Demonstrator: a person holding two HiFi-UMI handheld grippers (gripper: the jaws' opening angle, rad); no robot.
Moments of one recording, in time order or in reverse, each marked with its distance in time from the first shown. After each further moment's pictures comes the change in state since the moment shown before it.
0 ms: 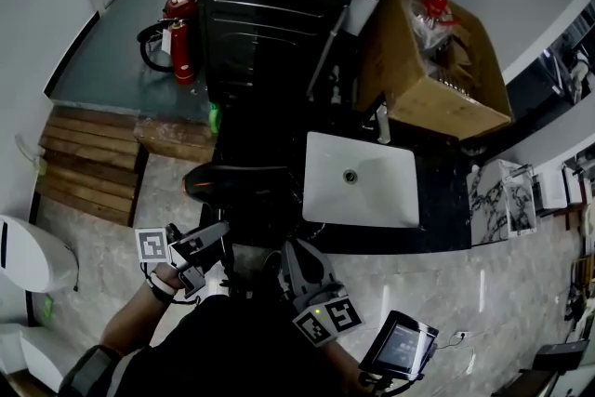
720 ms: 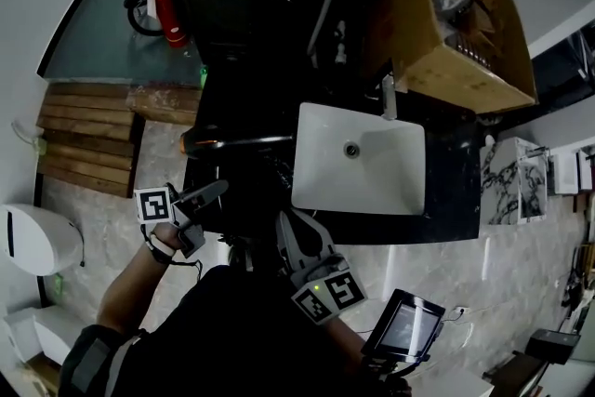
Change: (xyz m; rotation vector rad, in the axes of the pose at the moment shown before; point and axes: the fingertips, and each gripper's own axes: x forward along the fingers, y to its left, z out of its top) left arm 0.064 0.097 0.040 0.054 0.067 0.254; right arm 0.044 -0.075 0.004 0.076 0.068 0.027
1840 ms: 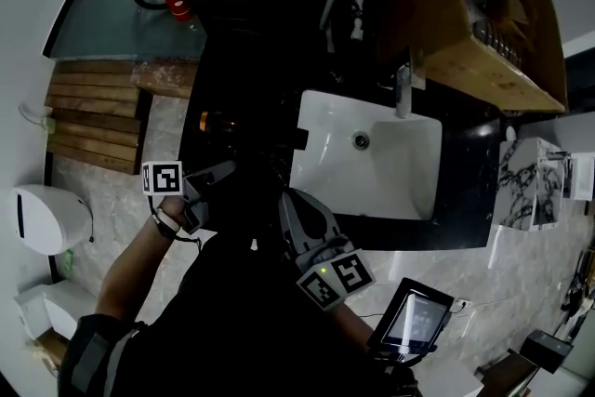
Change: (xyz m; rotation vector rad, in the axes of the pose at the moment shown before) left arm 0.059 0.068 0.000 -0.115 0.101 0.150; right arm 0.036 -0.066 0.001 0.126 0.073 0.035
